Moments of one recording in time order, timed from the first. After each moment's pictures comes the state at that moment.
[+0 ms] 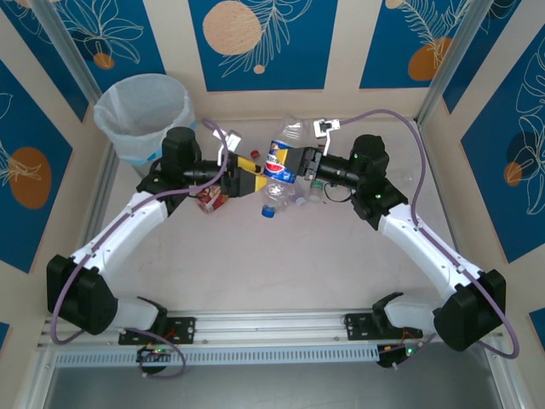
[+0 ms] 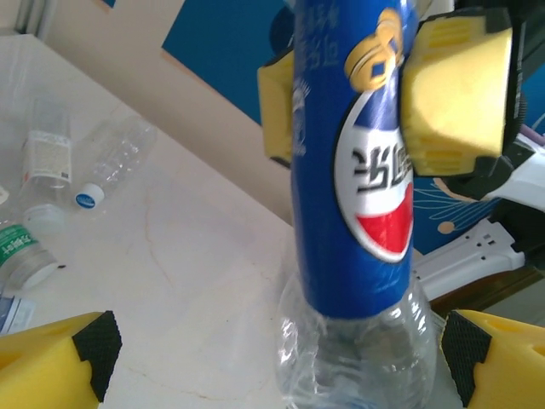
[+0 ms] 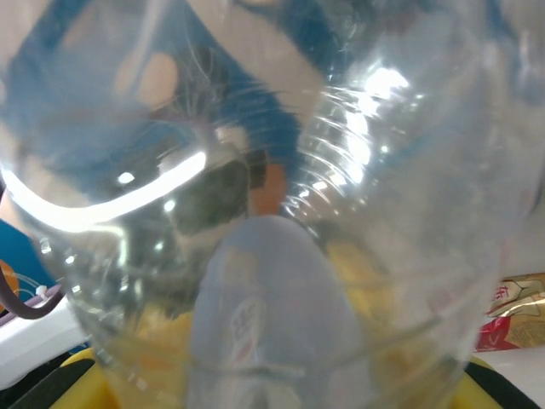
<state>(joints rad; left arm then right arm) -0.43 1.36 1.17 -0.08 1.07 -0.38 0.47 1.22 1.06 0.17 -0.71 0.79</state>
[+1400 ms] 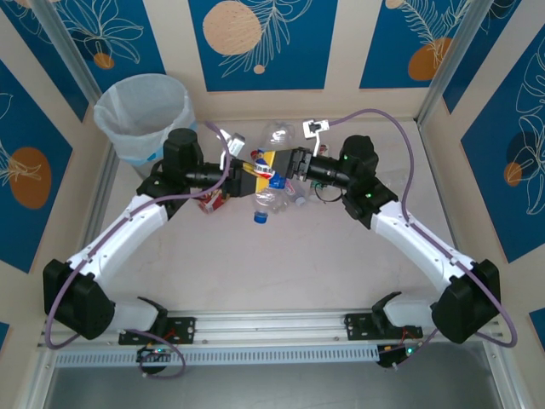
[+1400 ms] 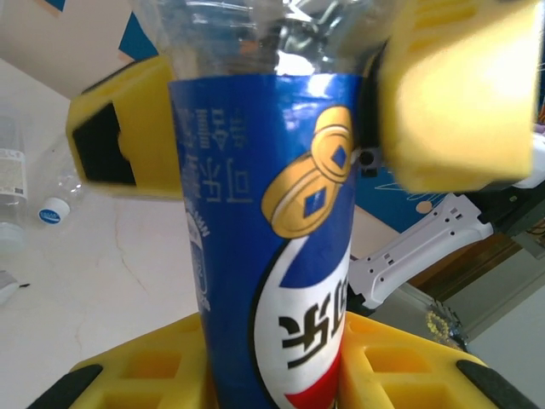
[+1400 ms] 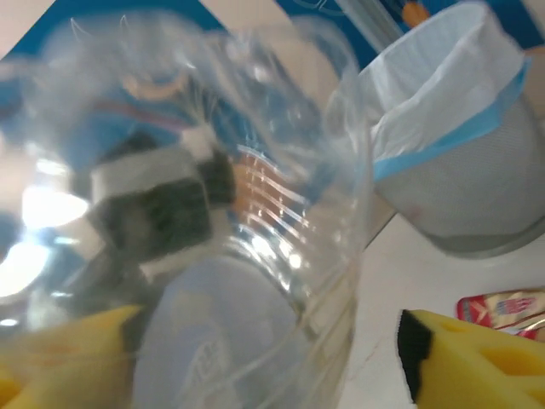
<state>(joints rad) -0.47 1.33 1.18 -0.12 1.08 -0.33 0.52 1.25 1.07 0.21 -0.64 0.79</state>
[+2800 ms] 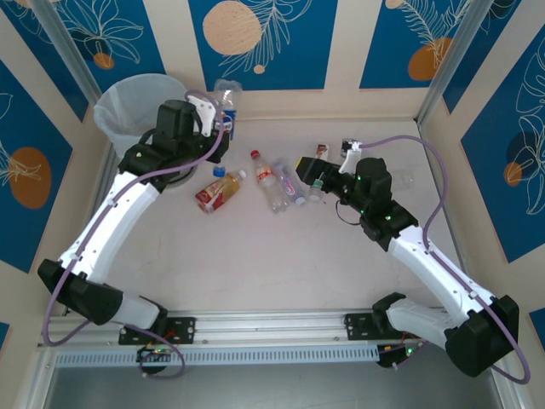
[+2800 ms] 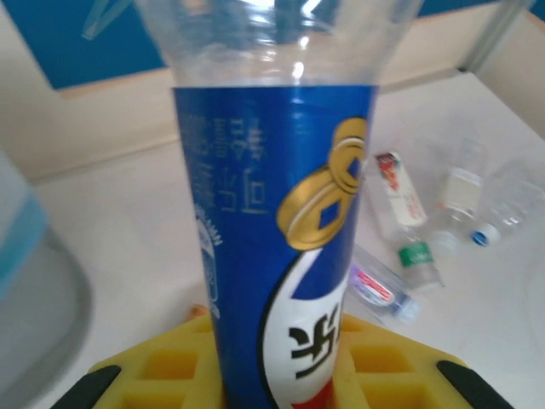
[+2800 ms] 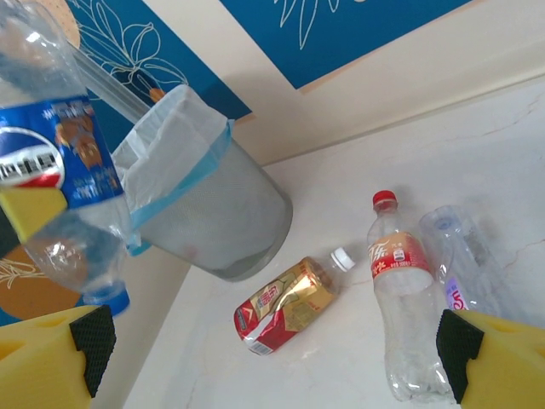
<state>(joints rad) -0.47 1.43 1.65 -0.73 -0.02 -0.10 0.47 1.05 0.88 -0.04 -0.16 0.68</state>
